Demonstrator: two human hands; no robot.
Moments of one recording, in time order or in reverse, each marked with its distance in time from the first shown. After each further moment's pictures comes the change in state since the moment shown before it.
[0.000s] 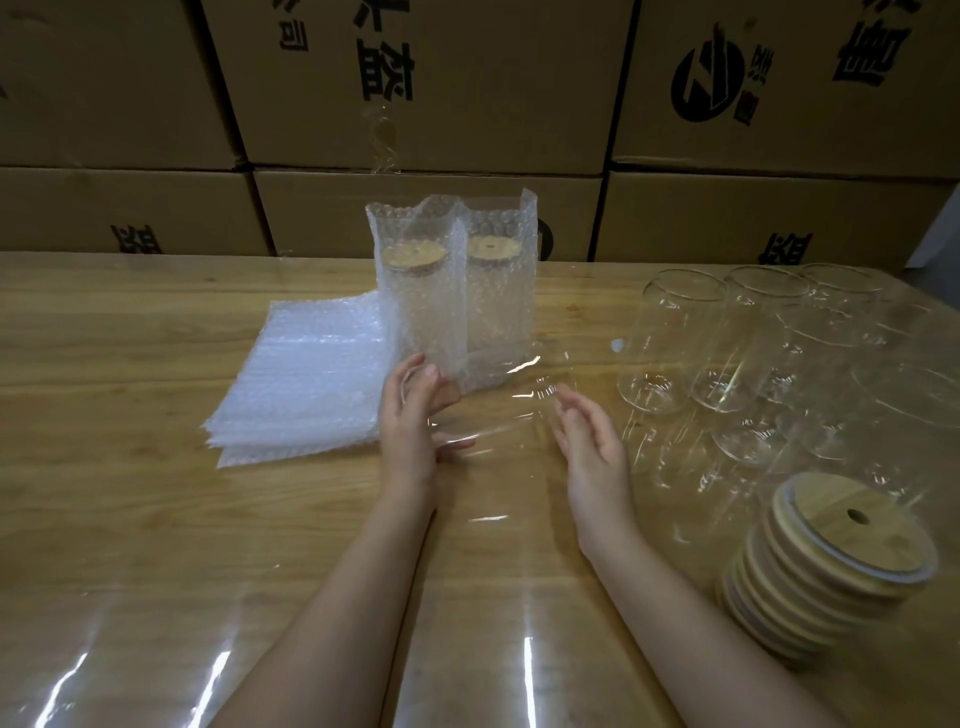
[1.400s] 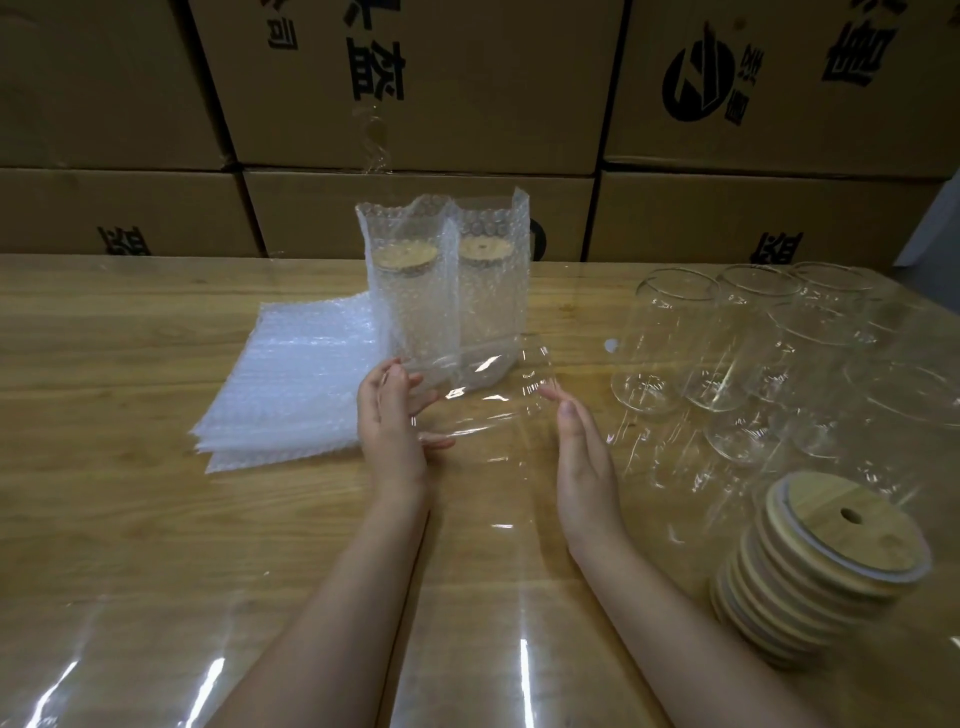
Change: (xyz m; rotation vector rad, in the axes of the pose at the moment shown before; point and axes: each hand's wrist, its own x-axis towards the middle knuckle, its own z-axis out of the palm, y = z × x) left_hand 0.002 -0.001 -0.001 -0.019 0.160 0.086; right_hand -0.010 -0.009 0.001 -0.147 -0.100 -0.093
